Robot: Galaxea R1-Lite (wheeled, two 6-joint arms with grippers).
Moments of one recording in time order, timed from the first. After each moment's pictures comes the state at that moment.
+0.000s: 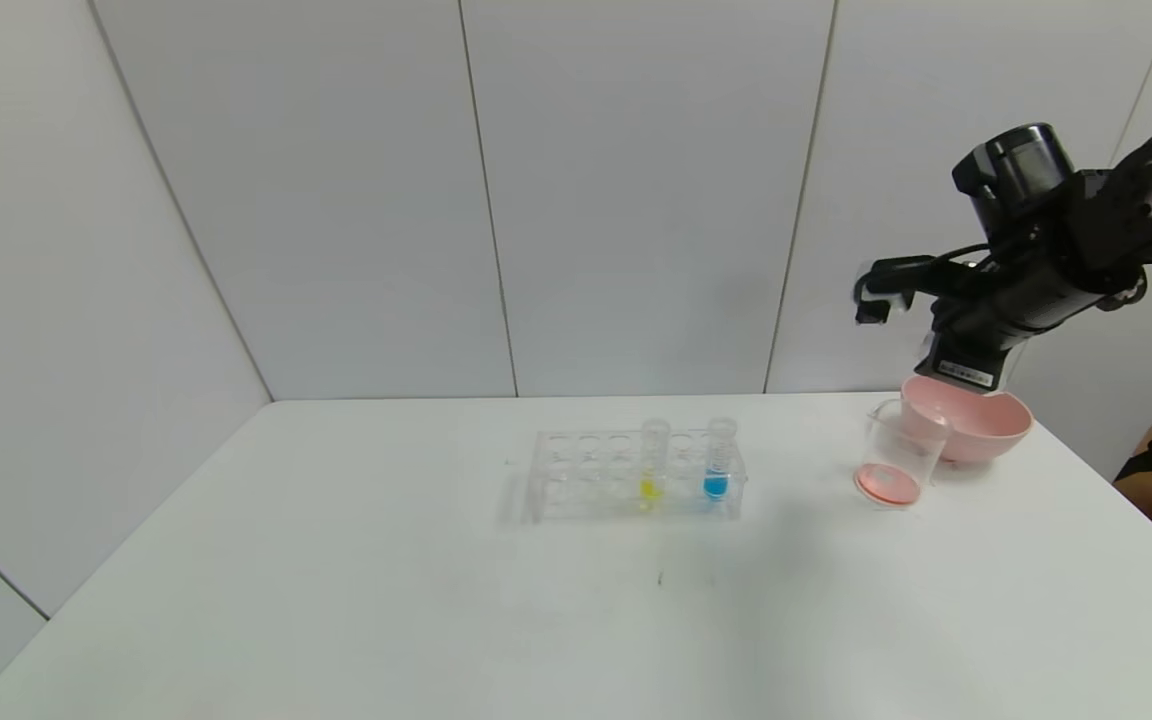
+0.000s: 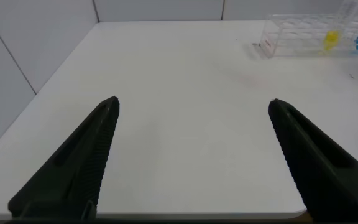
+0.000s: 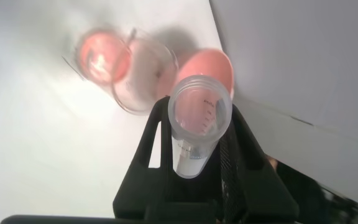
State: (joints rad) left arm 0.00 0.00 0.00 0.02 0.00 -0.02; right arm 0.18 2.06 -1.99 0.74 -0.23 -1.00
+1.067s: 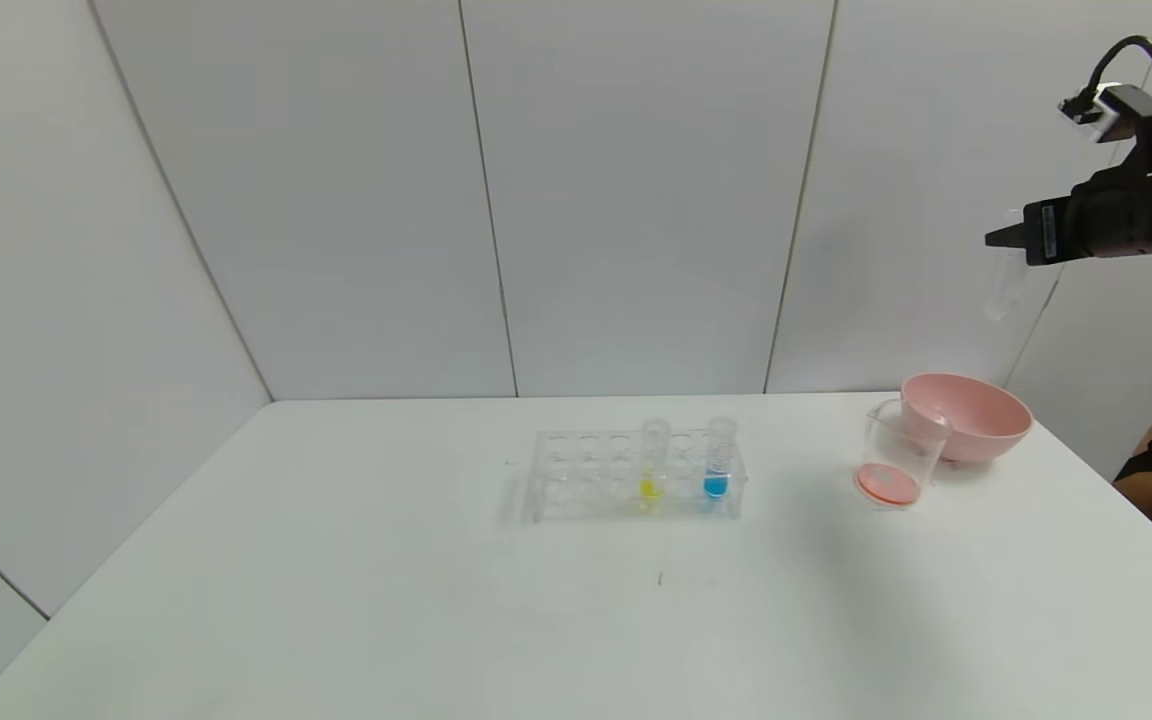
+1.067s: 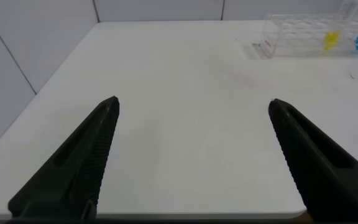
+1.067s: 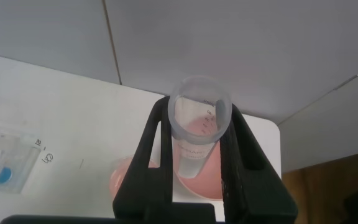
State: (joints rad) left arm 0.00 0.00 0.00 0.02 0.00 -0.02; right arm -0.11 2.00 -1.98 0.36 0.20 -0.20
